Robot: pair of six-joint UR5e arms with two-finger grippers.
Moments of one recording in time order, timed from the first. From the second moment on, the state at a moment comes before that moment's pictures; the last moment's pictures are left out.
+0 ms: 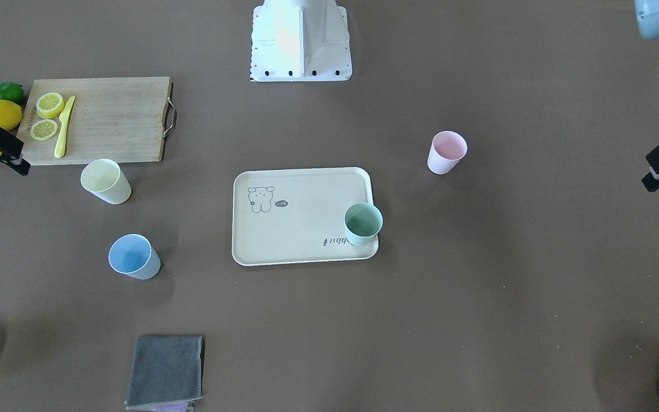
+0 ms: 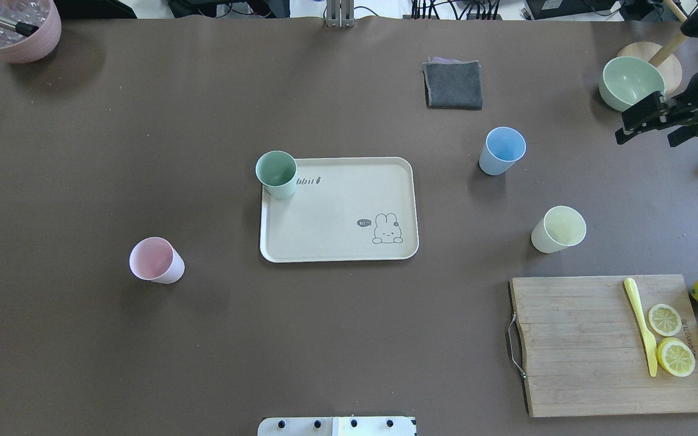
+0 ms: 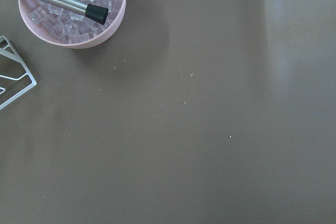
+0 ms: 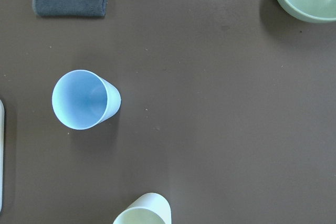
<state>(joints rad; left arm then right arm) -1.35 -2.08 -1.82 -1.23 -2.25 -0.47 1.13 -1.38 1.93 -1.62 2.29 0.64</state>
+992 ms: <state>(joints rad) -1.34 -2.10 -1.75 -1.32 -2.25 -0.47 0.93 -1.43 1.88 -1.53 2.19 0.74</state>
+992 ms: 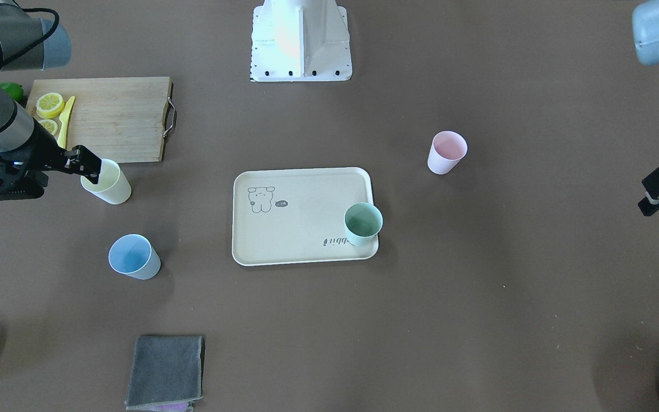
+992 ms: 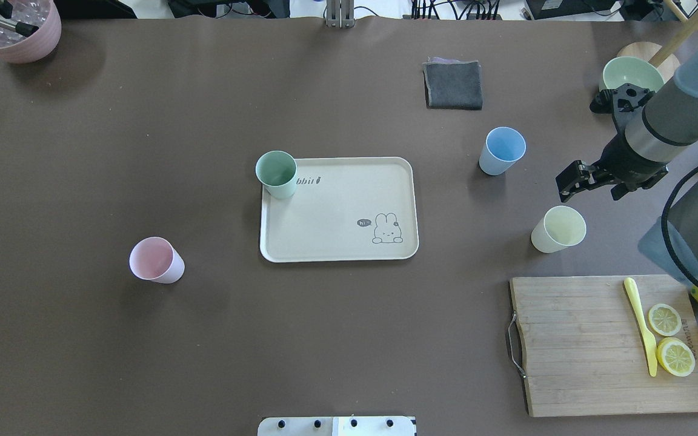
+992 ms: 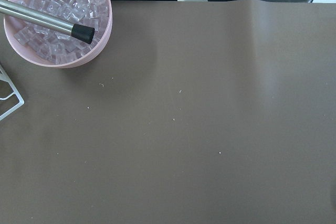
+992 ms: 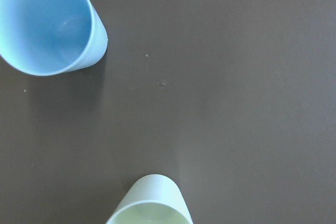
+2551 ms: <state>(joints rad) -1.34 -2.09 -1.80 -1.32 -2.26 -0.46 0.82 -1.51 1.85 -1.31 2.14 0.88</state>
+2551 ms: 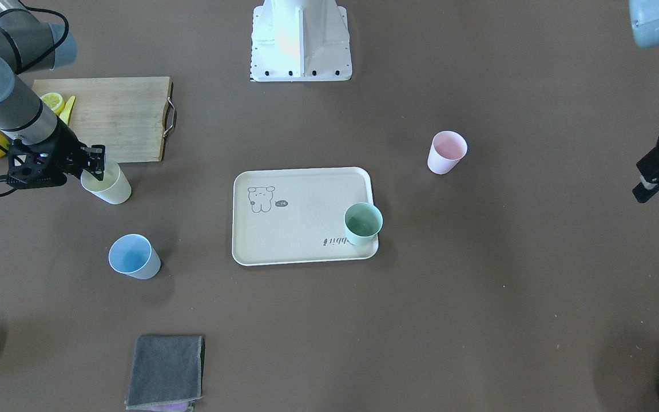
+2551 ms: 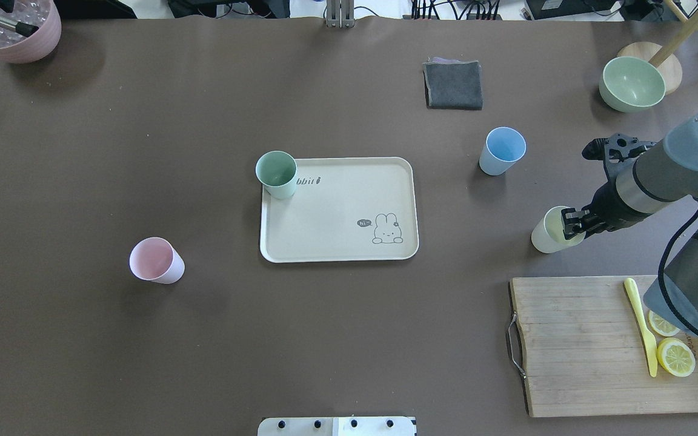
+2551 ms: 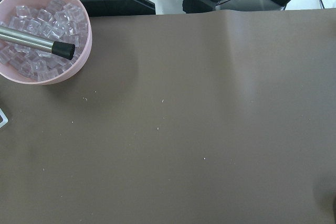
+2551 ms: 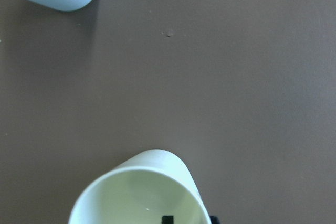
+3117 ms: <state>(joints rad) -1.34 -2.09 -1.82 -1.32 -2.26 -0.46 0.87 -1.43 1.87 -1.32 2.20 0.91</state>
